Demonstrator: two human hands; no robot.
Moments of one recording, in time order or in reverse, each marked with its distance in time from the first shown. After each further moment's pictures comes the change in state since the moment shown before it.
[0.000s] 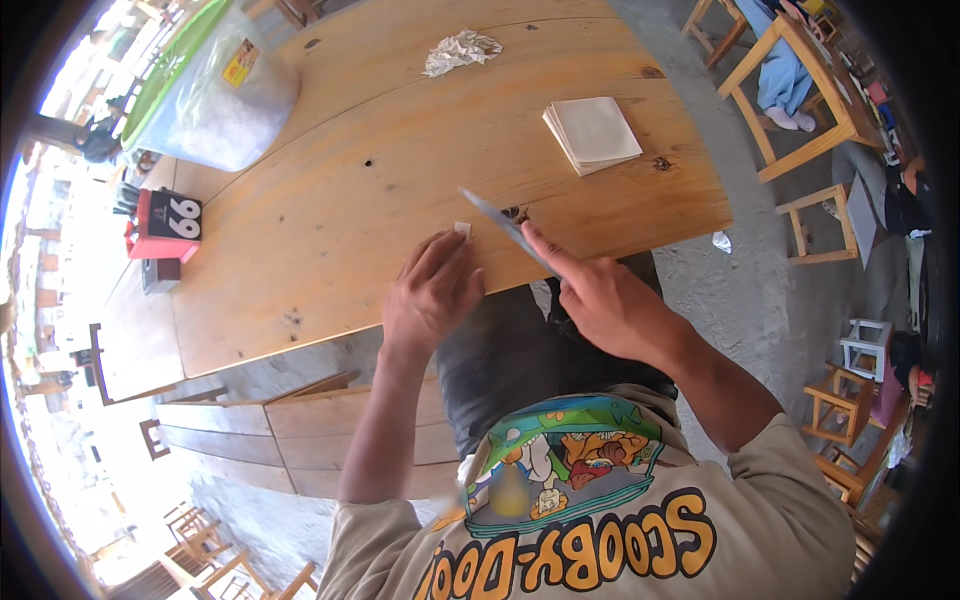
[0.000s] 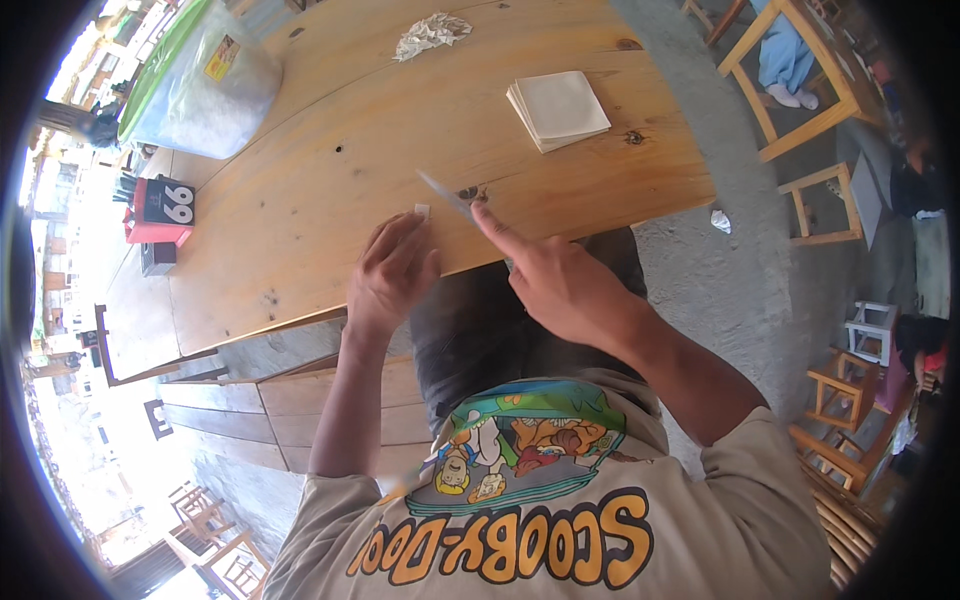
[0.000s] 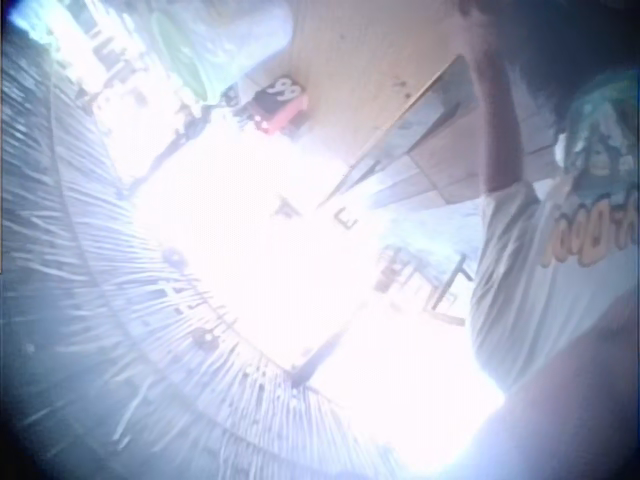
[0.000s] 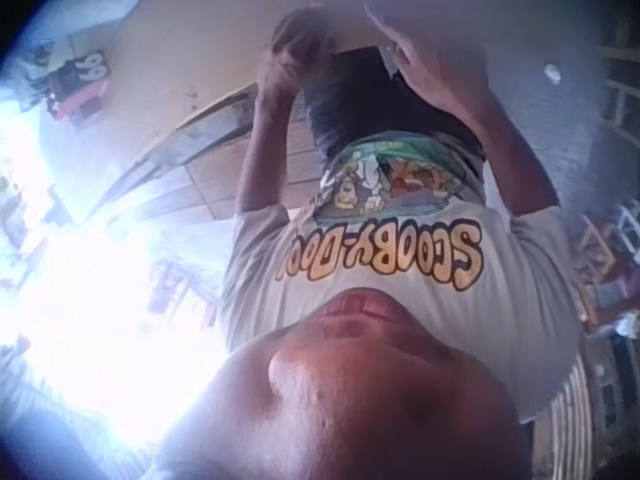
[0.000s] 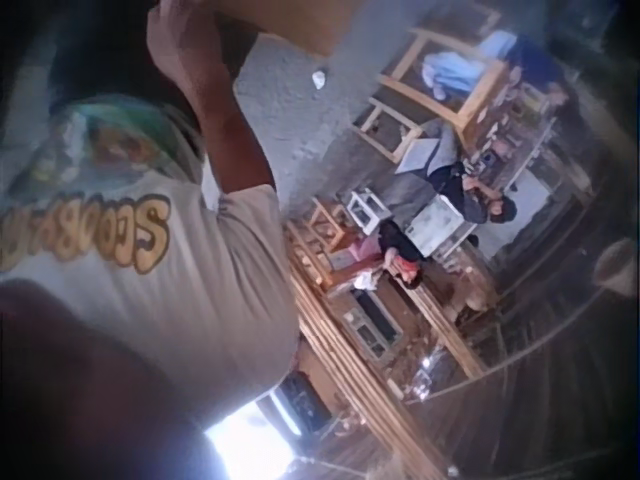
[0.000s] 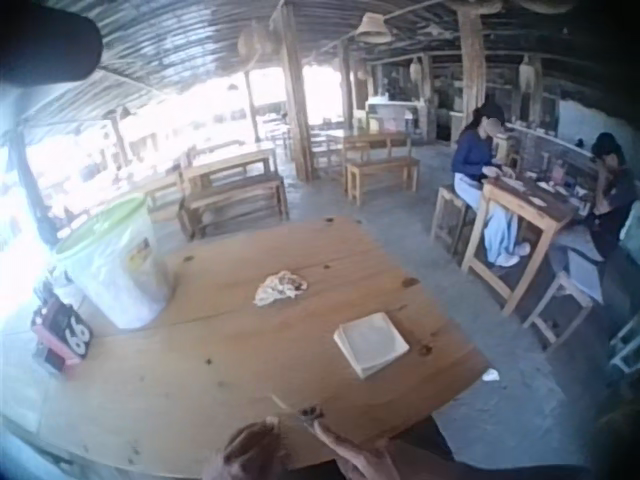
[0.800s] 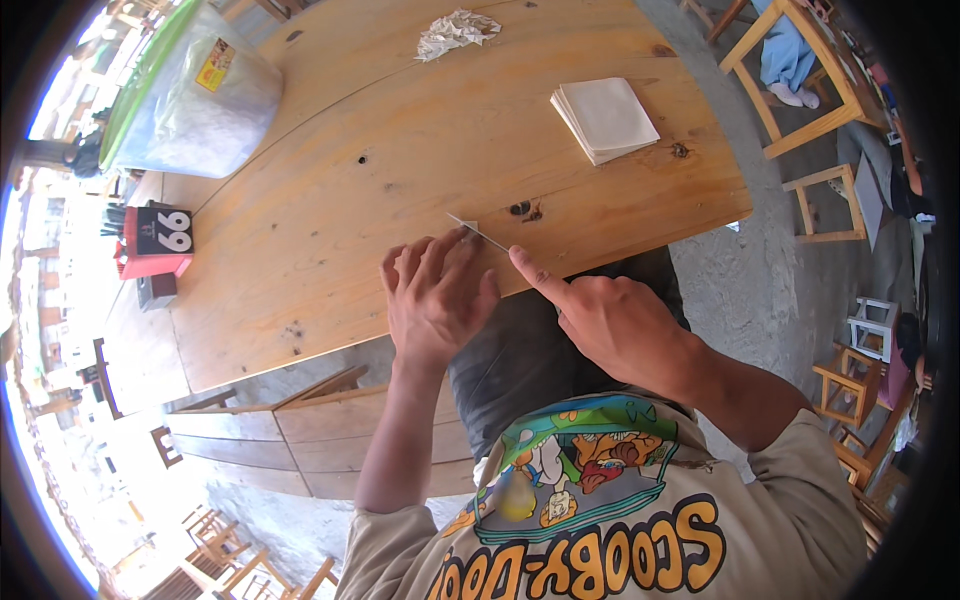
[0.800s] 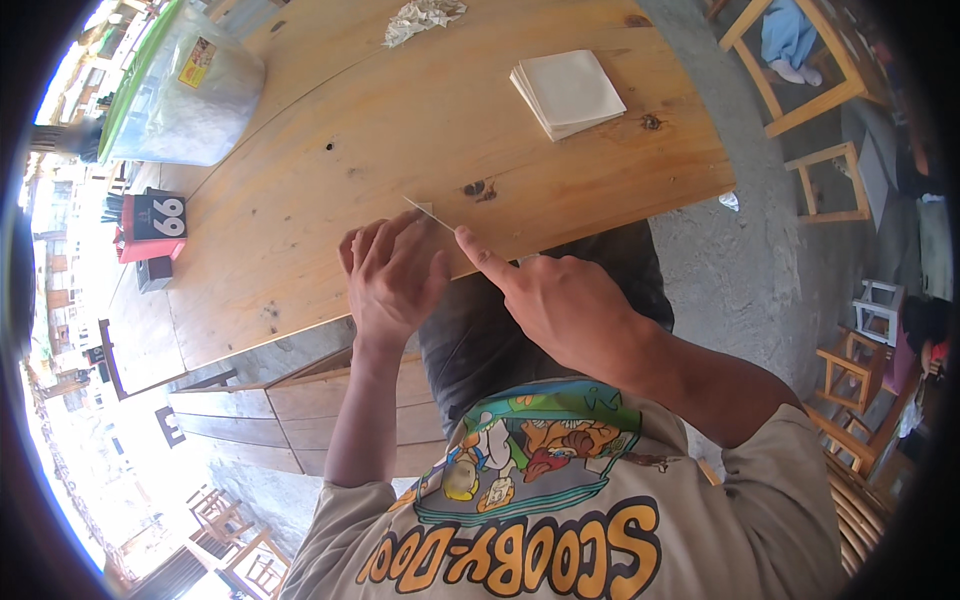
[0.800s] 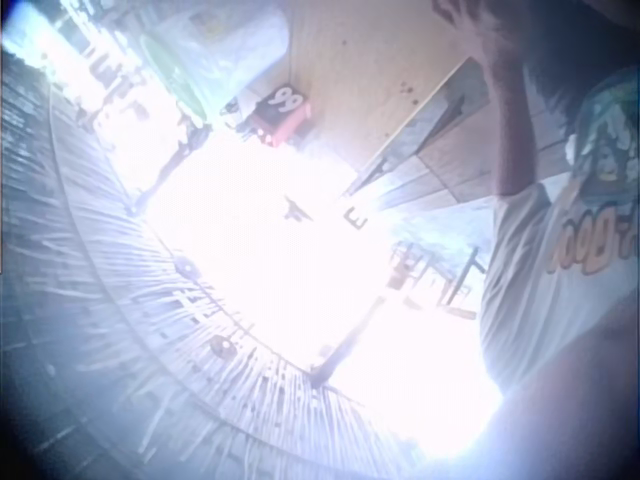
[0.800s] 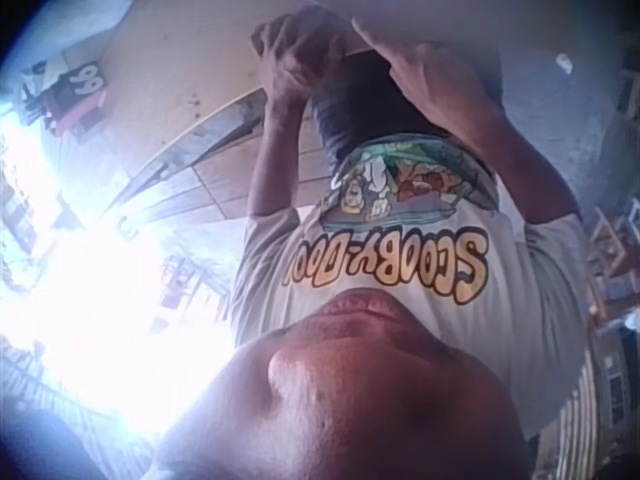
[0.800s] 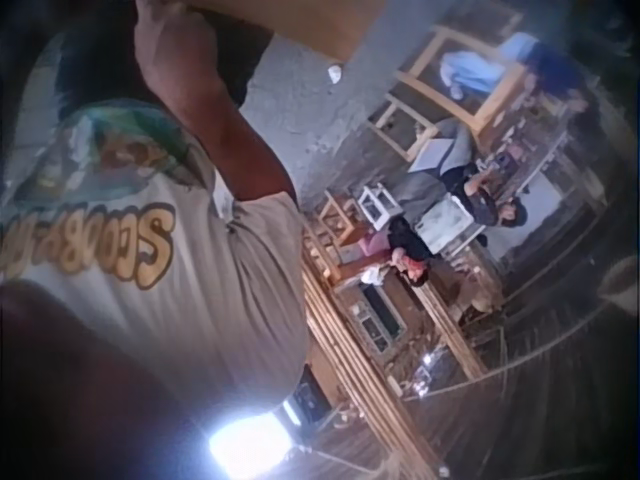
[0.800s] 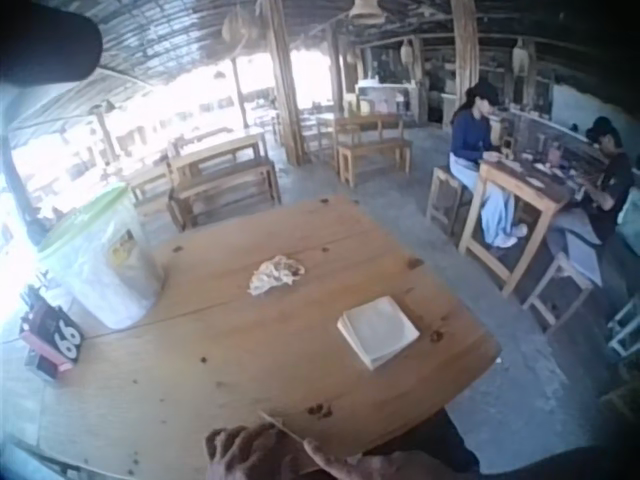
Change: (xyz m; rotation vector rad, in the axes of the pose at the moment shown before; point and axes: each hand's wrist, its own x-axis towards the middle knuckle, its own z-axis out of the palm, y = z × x) left_hand -0.001 0.001 0.002 0.222 -0.020 -0.035; right_hand 0.003 -0.034 0.003 -0.384 -0.147 -0.020
